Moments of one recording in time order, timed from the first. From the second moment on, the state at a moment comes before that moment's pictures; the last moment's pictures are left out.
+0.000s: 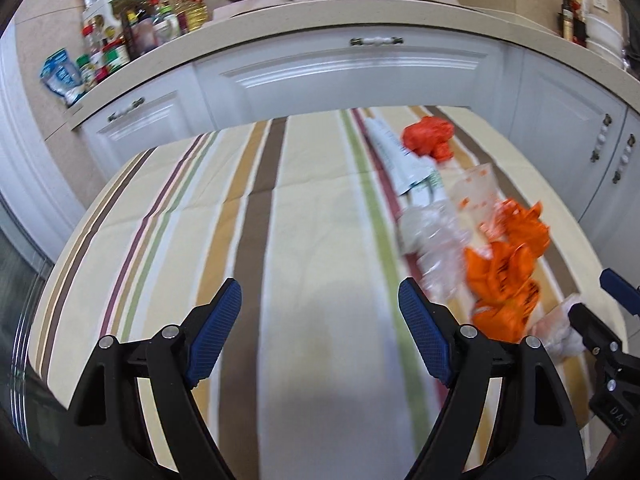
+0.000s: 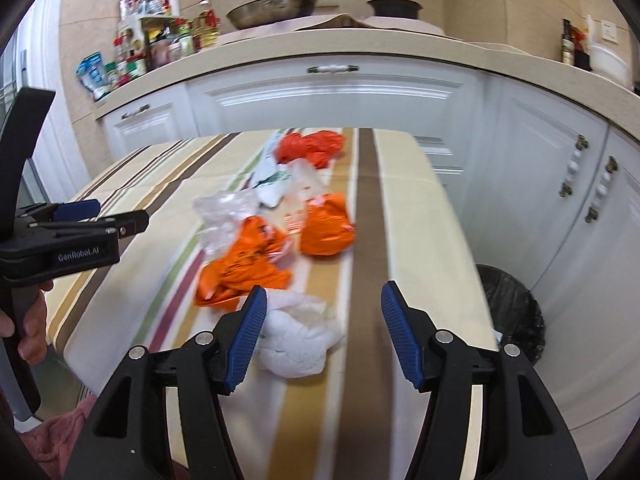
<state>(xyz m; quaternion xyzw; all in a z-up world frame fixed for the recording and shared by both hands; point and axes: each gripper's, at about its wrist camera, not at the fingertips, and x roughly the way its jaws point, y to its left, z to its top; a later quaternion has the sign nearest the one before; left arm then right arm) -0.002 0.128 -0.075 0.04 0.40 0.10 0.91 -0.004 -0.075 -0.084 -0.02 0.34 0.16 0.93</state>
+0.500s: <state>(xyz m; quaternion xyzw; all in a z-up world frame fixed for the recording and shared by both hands) -0.022 0.148 -0.091 0.02 0.41 0.12 0.90 -0.005 -0.061 -0.098 -0.01 0.37 0.20 0.91</state>
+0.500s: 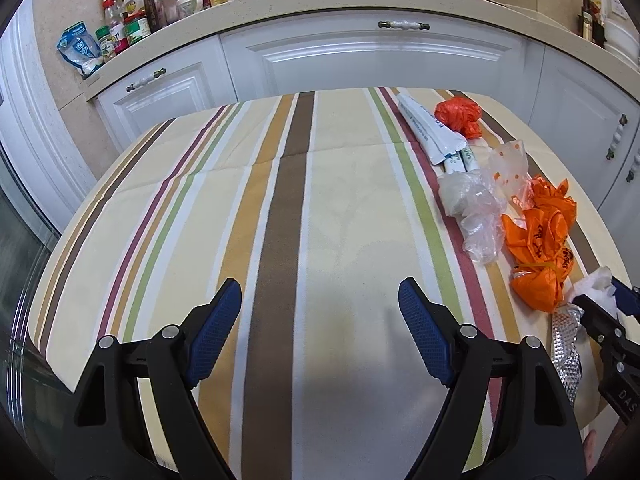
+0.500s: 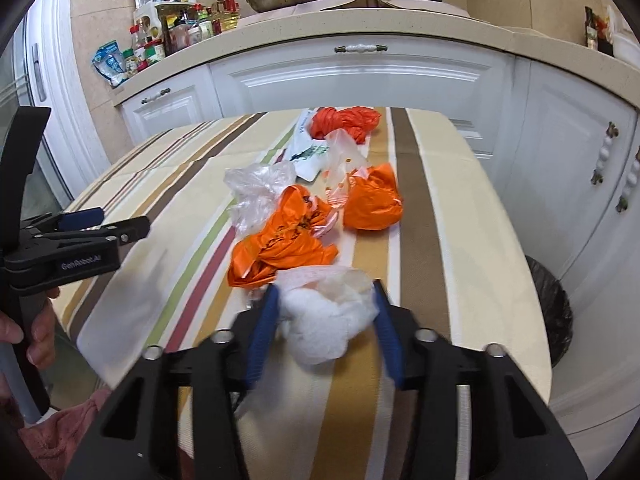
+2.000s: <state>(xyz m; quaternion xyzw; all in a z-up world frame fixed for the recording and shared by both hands) -0.041 0.023 -0.111 0.05 0.45 -0.02 0.89 -0.039 -0.136 -0.088 0.02 0.32 0.13 0.94</state>
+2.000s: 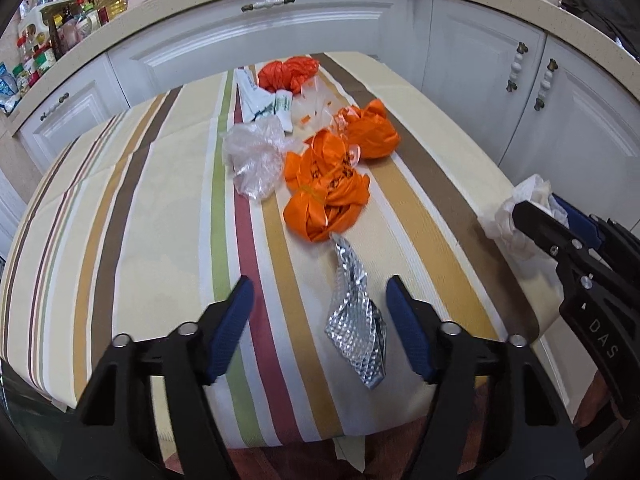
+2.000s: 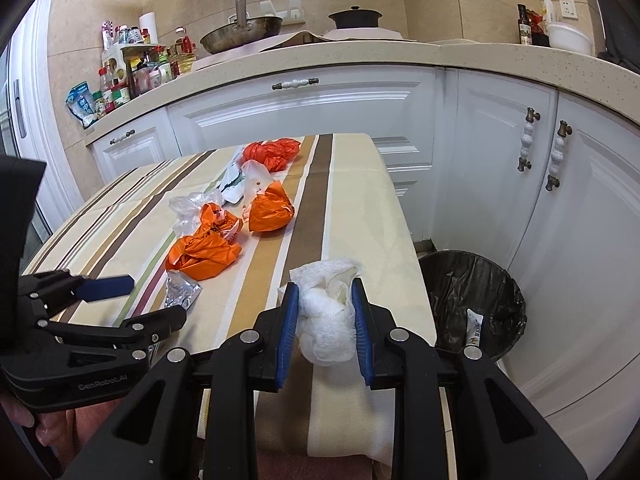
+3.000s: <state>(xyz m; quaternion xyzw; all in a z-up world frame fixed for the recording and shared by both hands) 0.007 -0.030 -0.060 0.09 0.35 -0.09 0.93 -0.014 -0.185 -0.069 -0.01 0.29 0.04 0.96</state>
